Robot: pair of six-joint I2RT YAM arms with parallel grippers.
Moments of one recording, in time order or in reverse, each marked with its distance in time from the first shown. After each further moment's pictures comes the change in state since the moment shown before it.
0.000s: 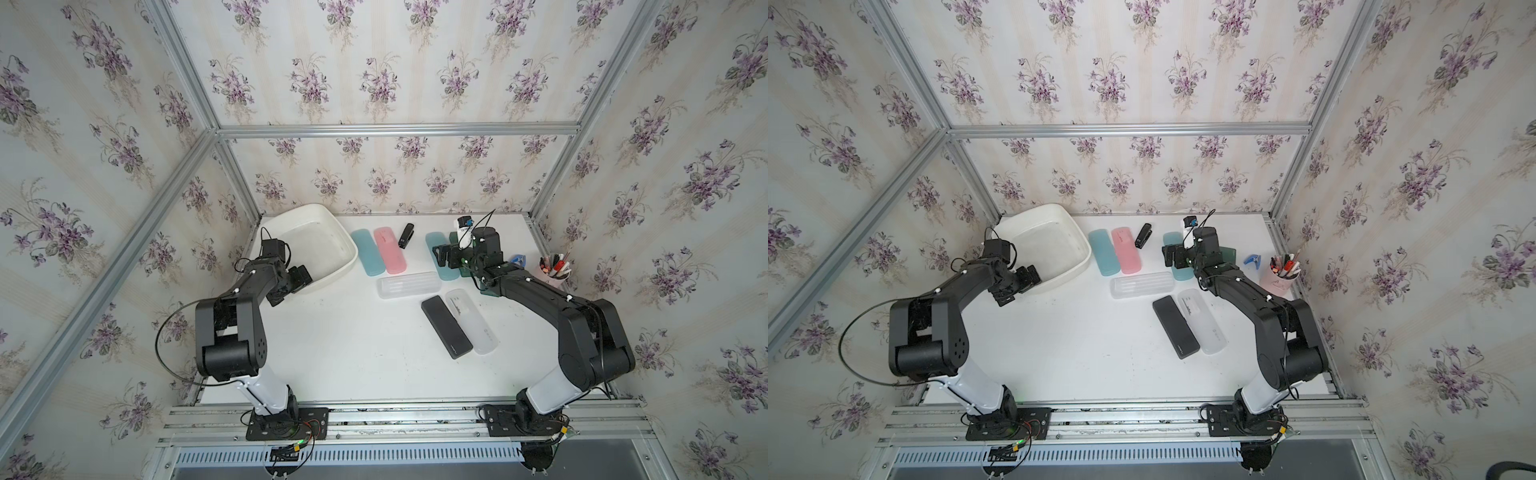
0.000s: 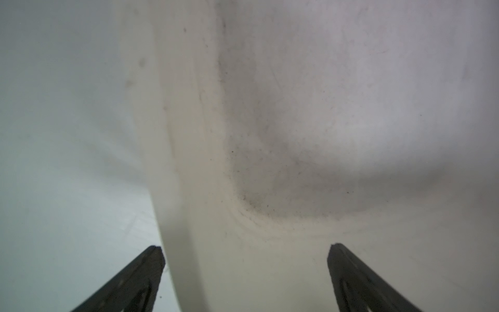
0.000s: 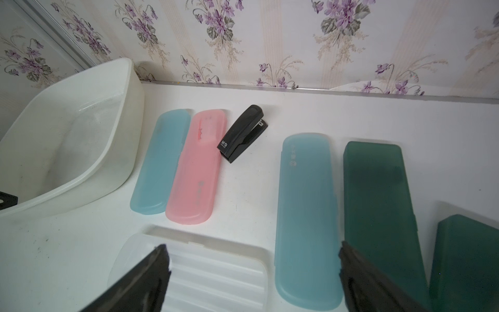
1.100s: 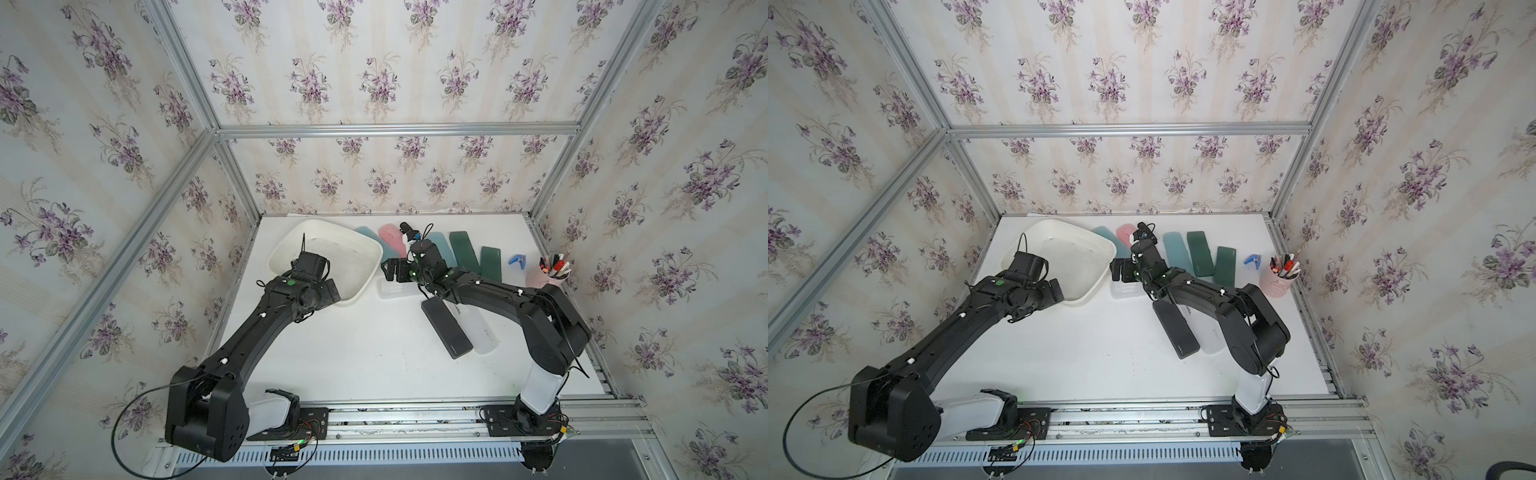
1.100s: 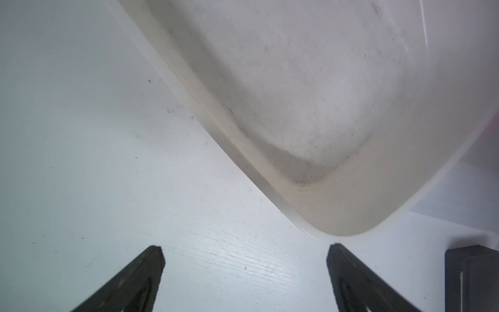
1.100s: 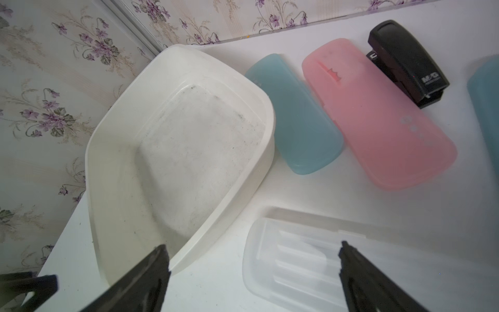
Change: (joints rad) left arm -0.356 -0.391 -0.041 -0.248 -0.257 -0.161; right arm 0.377 0.227 0.214 -0.052 0.150 0.362
